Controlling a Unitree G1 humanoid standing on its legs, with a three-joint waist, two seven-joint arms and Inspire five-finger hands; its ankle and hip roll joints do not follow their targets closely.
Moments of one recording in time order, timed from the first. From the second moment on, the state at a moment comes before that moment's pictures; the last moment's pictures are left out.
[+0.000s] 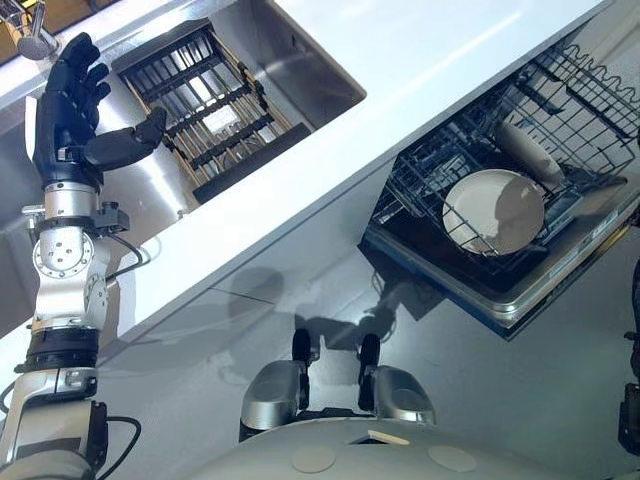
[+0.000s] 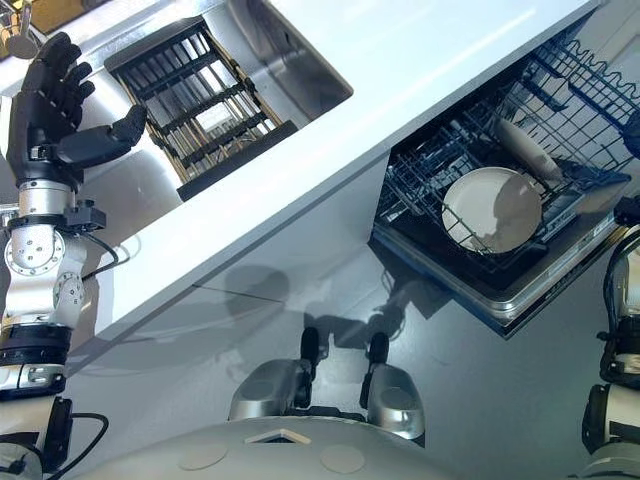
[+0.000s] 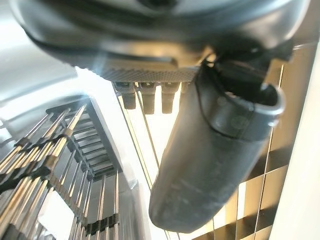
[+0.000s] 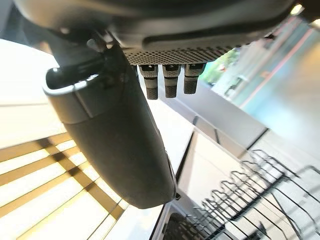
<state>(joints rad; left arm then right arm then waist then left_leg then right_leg) -0.22 0.67 0.16 0.26 -0.45 -0.36 0.07 -0.27 -0.83 -0.32 0.50 0.06 -0.16 -0.45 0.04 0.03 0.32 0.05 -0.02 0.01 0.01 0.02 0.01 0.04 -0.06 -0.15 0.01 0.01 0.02</state>
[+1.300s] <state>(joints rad) -0.28 0.68 0.20 0.04 -0.70 -0.46 0.17 -0.19 -0.47 -0.39 1.00 1.13 -0.15 0.19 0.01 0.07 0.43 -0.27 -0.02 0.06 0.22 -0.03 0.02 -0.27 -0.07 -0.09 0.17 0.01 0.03</state>
